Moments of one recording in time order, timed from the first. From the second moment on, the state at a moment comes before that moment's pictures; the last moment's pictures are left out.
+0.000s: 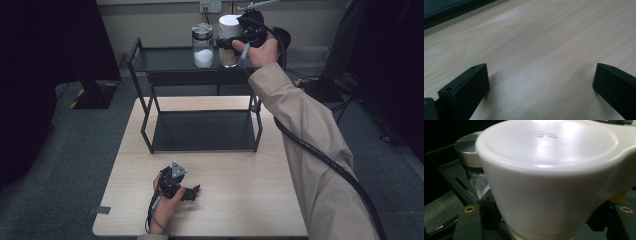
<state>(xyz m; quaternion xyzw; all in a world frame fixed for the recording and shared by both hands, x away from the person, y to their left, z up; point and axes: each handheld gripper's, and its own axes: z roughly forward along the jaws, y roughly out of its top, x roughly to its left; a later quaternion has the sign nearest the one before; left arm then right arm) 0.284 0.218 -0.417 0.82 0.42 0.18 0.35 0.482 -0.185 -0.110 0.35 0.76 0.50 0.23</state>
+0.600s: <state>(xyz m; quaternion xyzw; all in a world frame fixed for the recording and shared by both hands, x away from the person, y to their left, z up) 0.284 0.218 -0.417 0.82 0.42 0.18 0.35 0.476 -0.178 -0.116 0.36 0.75 0.50 0.24</state>
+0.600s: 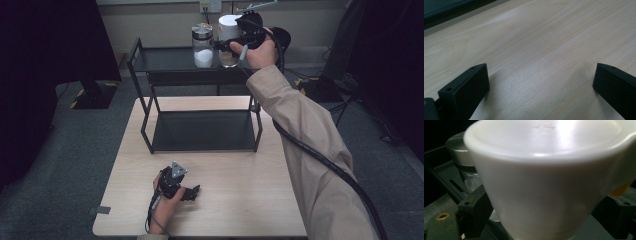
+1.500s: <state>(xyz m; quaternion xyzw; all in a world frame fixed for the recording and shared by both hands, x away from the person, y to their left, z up) 0.284 0.218 -0.417 0.82 0.42 0.18 0.35 0.442 -0.197 -0.122 0.36 0.74 0.52 0.22</state>
